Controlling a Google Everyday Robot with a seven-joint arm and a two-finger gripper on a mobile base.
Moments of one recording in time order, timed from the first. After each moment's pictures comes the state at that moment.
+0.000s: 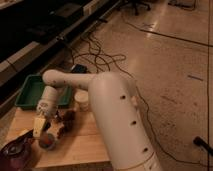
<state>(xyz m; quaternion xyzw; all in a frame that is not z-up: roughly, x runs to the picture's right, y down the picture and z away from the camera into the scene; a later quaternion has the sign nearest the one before) -0.304 0.194 0.629 0.07 -0.80 -0.59 0.08</state>
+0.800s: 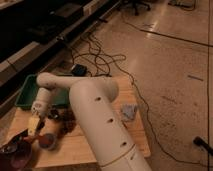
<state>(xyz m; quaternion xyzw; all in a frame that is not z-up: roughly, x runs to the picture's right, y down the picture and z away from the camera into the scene) -0.341 0.210 0.667 0.07 -0.81 -0.58 0.06</state>
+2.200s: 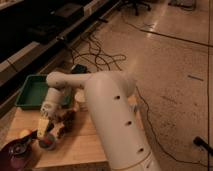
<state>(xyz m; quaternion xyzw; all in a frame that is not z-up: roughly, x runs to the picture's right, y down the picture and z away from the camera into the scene) -0.288 0.203 0.644 0.07 -0.80 -0.59 0.09</state>
